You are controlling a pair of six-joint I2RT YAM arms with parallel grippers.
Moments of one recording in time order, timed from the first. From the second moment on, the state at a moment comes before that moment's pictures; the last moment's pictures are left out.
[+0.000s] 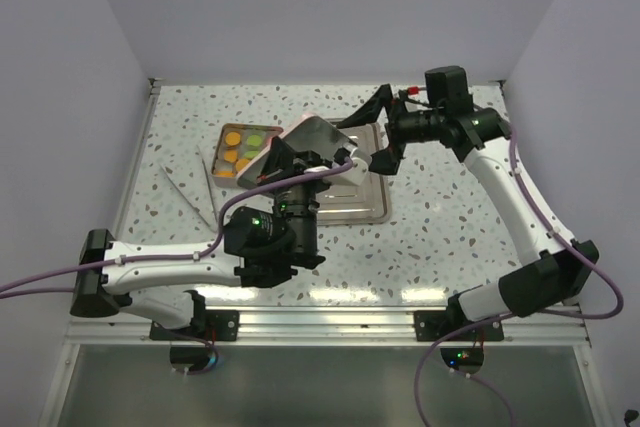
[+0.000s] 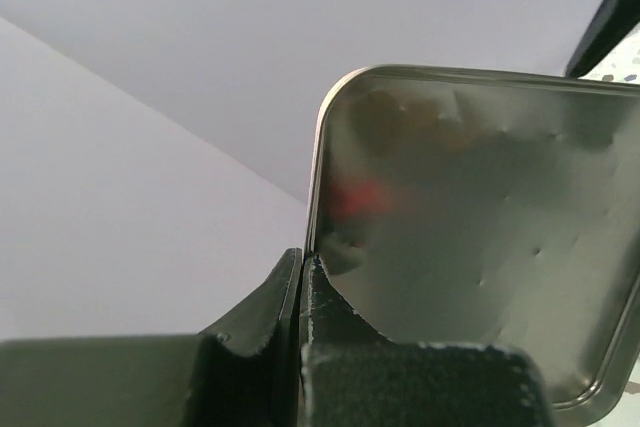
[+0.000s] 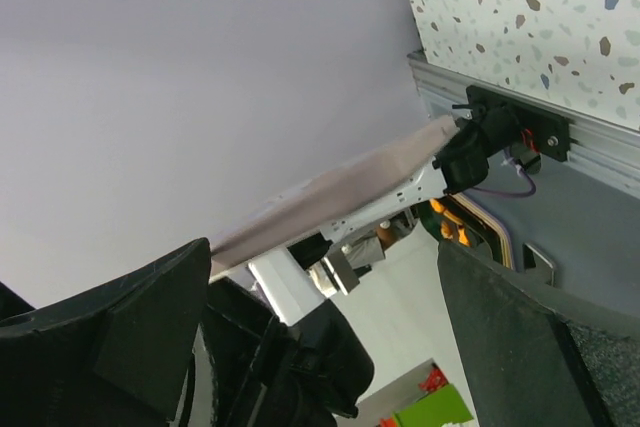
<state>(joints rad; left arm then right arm) -1.44 1.33 1.20 0.98 -1.44 1.67 0.33 1.41 1.53 -0.82 -0.86 1.31</state>
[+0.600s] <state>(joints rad) -1.44 1.38 1.20 0.99 -1.37 1.70 0.42 1.63 1.76 -0.83 -0.87 1.33</state>
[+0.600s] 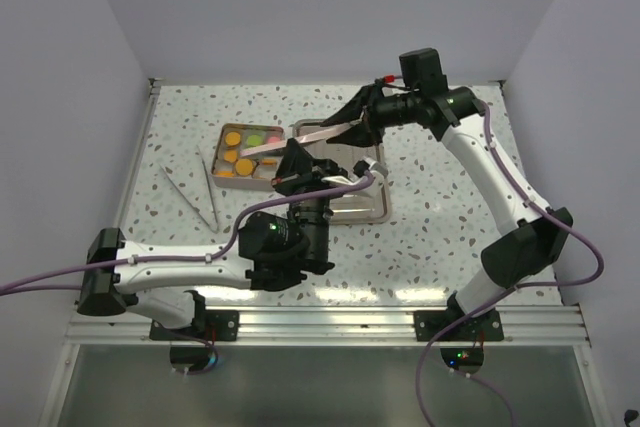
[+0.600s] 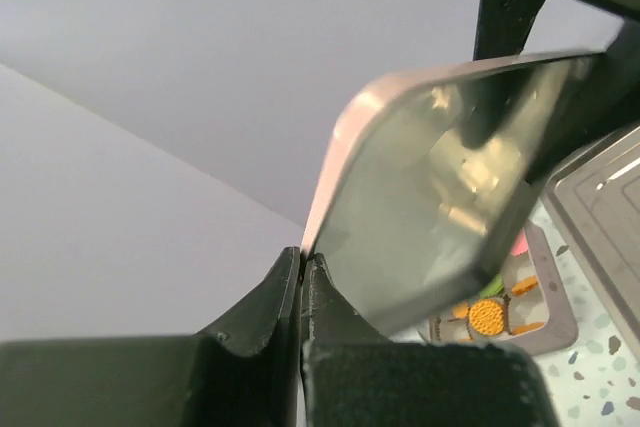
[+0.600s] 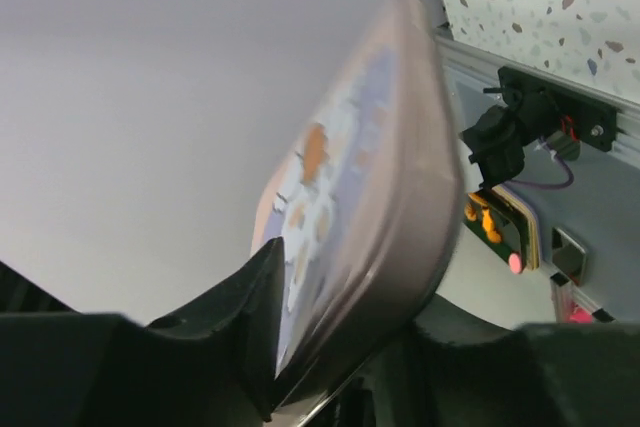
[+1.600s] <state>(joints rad) -1.57 1.35 1.34 0.32 -1.52 1.13 0.35 1.76 1.80 -0.68 -0.85 1.21</state>
